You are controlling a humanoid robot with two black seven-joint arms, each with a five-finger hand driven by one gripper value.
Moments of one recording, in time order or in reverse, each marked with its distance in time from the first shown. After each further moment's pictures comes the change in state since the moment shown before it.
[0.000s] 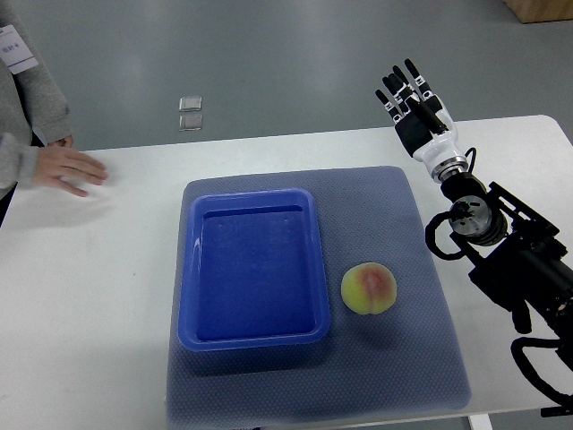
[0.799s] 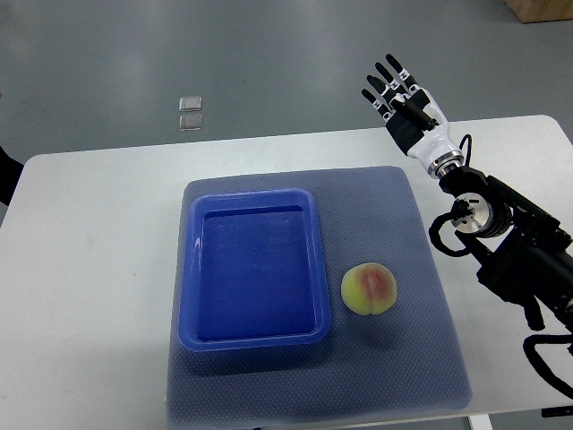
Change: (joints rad) left arm -0.003 0.000 0.005 -0.009 -0.004 -0.002 0.001; right arm 0.024 -0.065 -0.137 0.056 -0.128 0.009 -0.002
